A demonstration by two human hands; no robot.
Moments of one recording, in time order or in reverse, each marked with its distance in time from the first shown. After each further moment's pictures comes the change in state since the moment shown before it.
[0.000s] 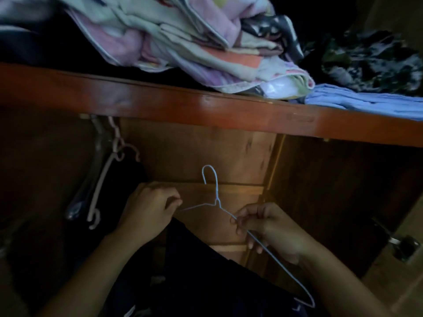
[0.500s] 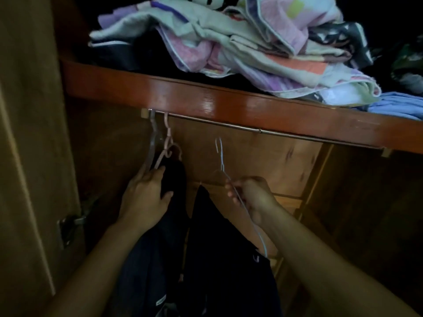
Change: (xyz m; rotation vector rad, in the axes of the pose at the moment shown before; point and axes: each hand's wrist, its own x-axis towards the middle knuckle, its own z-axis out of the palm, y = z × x) left_hand -0.029 -0.065 -0.044 0.229 -0.008 -0.362; right_hand 0.100 -0.045 0.089 0.345 0.145 -0.015
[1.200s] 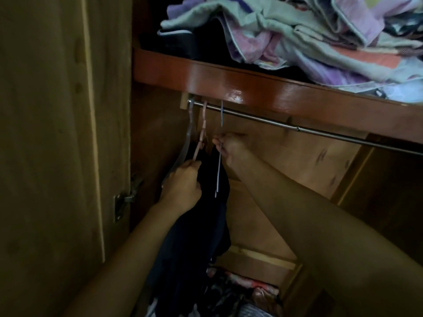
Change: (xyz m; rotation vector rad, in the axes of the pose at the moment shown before) left_hand 0.004 -0.010 0.001 -0.119 -0.060 -0.040; right_hand 0.069 -0.029 0.143 0.086 -0.030 -0.052
